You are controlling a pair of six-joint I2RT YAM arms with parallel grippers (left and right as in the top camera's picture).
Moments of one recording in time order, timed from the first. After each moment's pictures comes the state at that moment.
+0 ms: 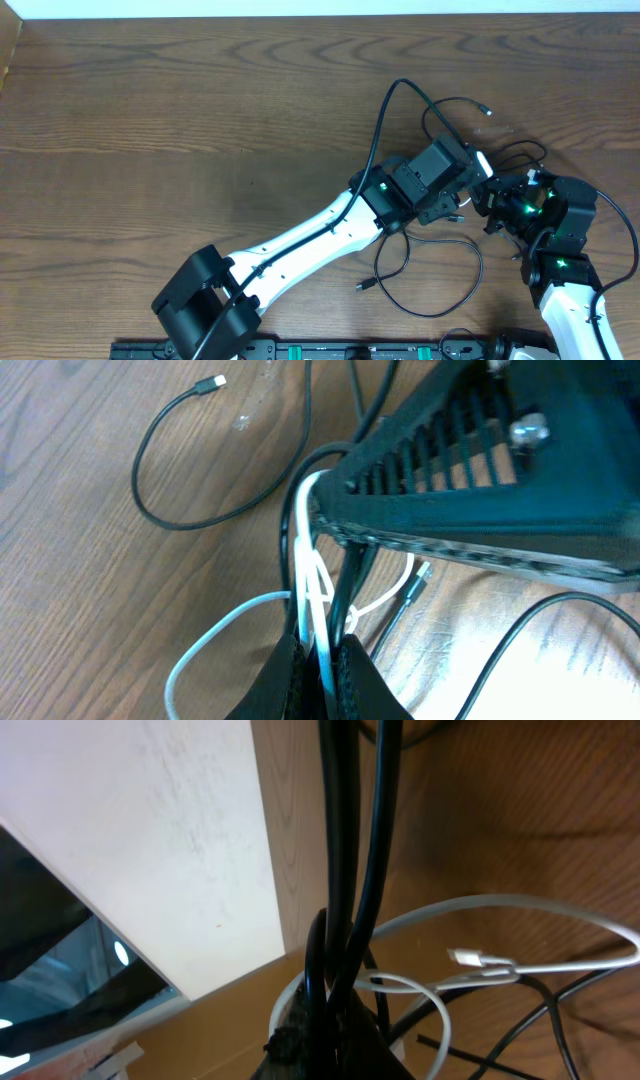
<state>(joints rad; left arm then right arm) -0.96 1.79 1.40 -0.45 -0.01 0.20 -0.14 1.01 0.40 0.07 -0.64 1.45</state>
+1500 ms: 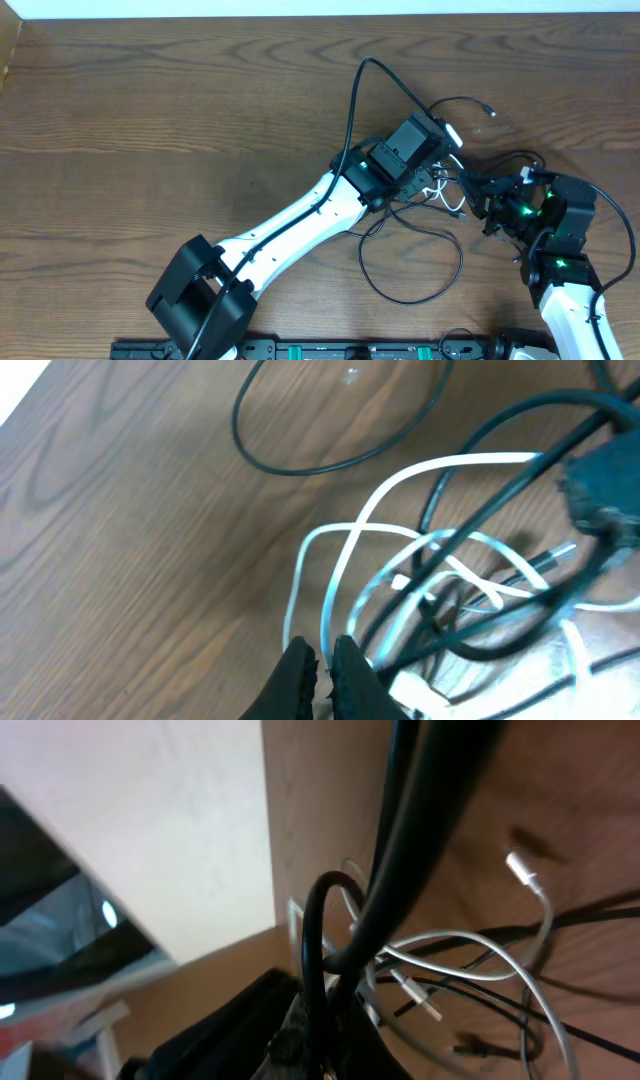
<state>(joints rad) -0.85 1.79 1.40 -0.48 -0.08 0.19 -0.13 1.01 0.40 0.08 -0.72 1.38</state>
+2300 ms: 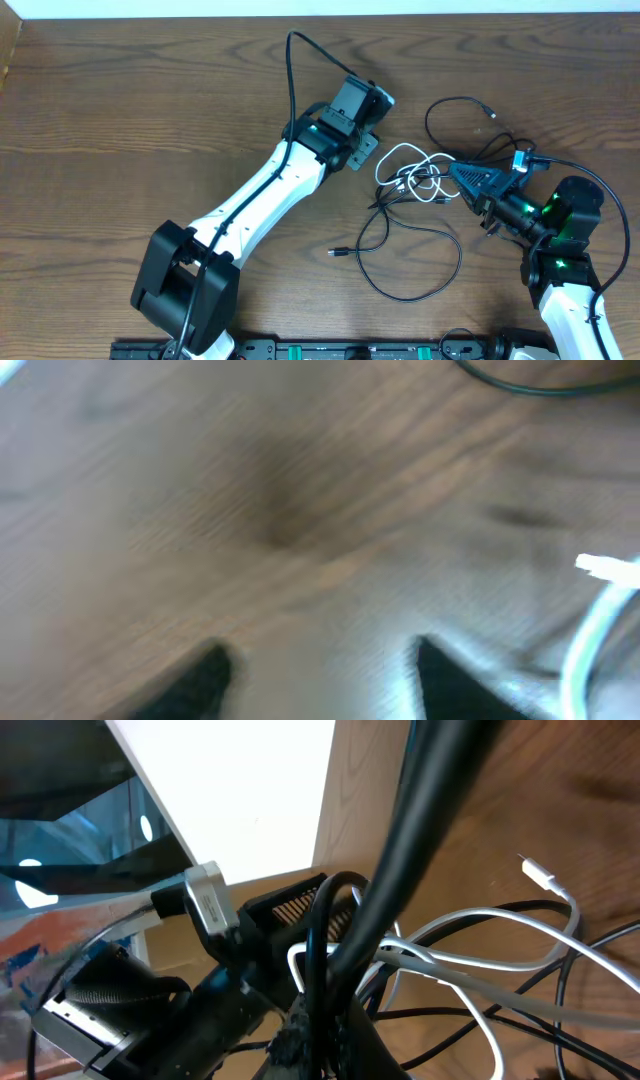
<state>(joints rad) -0.62 1.79 1.40 -0.59 -0.08 0.14 -0.13 1.01 0.39 0.26 -0.90 1.38</state>
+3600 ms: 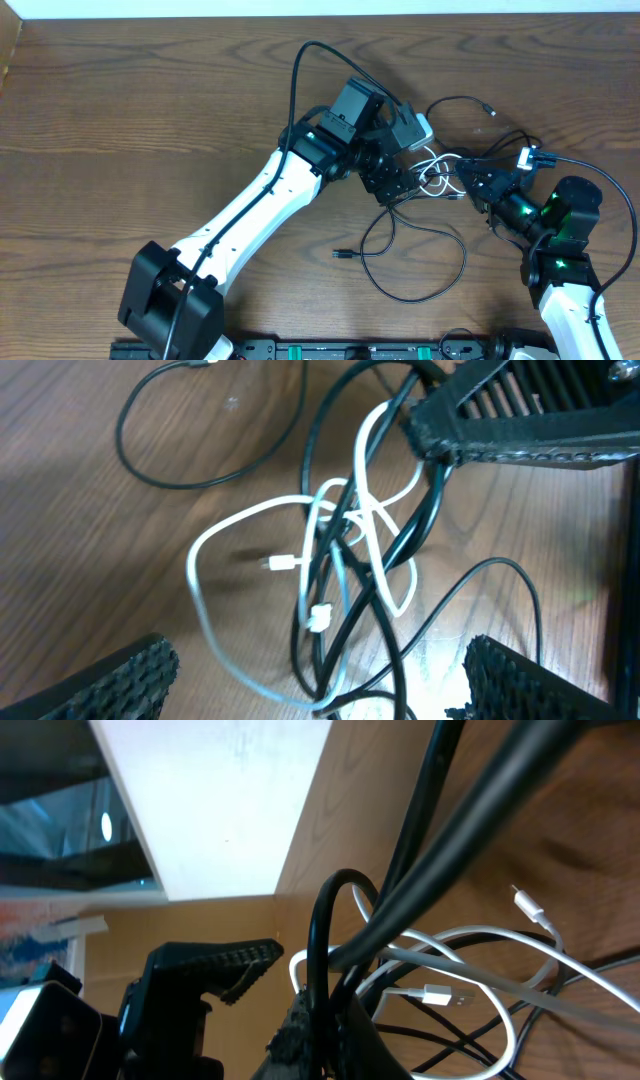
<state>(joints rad) -0.65 1.71 1.40 -0.61 0.49 0.35 -0.13 1.01 0.39 0.23 -0.81 1.16</state>
